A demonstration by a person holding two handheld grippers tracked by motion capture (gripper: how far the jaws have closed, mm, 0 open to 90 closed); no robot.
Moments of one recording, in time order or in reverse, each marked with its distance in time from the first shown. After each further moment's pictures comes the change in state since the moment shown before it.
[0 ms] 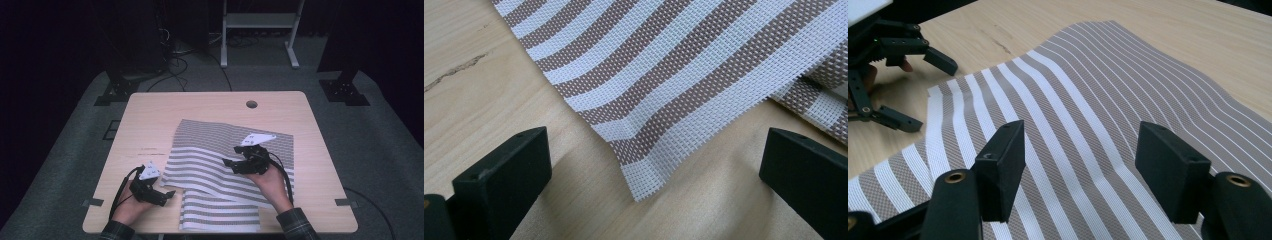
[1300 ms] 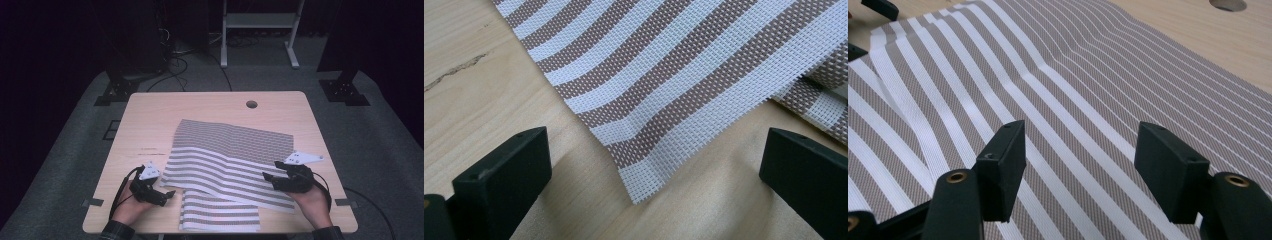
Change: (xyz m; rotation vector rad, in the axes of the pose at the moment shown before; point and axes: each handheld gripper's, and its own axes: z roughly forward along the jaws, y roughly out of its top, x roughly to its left) left arm 0.000 0.000 0.000 0.002 0.002 0.001; right arm -0.031 -0.077 -0.081 0.028 -0.153 0.064
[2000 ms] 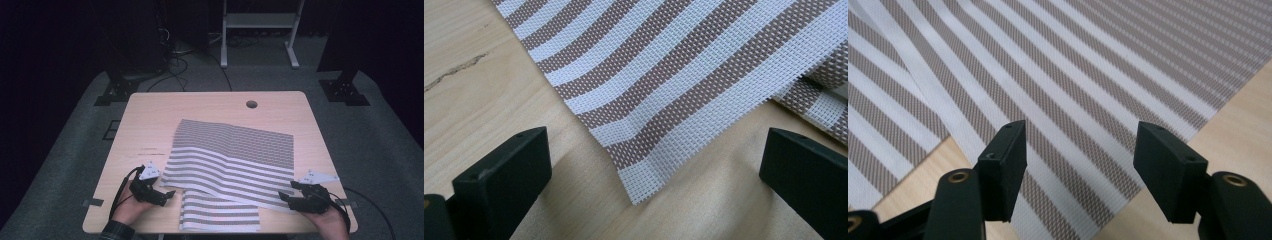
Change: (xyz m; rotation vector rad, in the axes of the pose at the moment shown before) left arm 0.000 0.000 0.000 -0.002 0.000 -0.001; right arm -0.004 -0.058 -0.026 0.116 -0.040 0.053
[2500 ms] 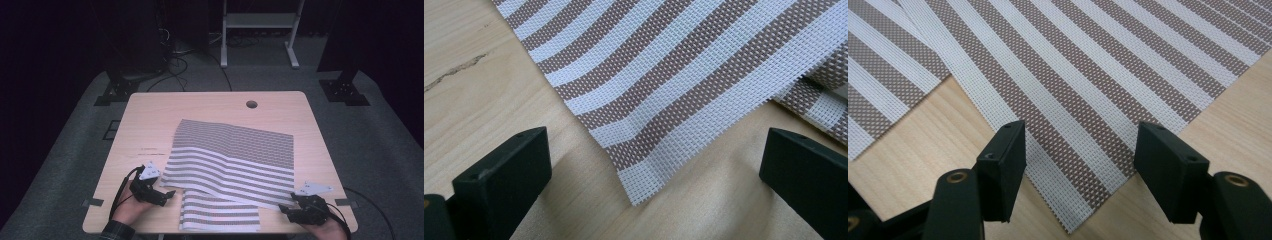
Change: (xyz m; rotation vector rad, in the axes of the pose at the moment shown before) left arm 0.000 0.000 0.000 0.000 0.001 0.000; right arm 0.012 -0.024 0.007 0.091 -0.013 -0.035
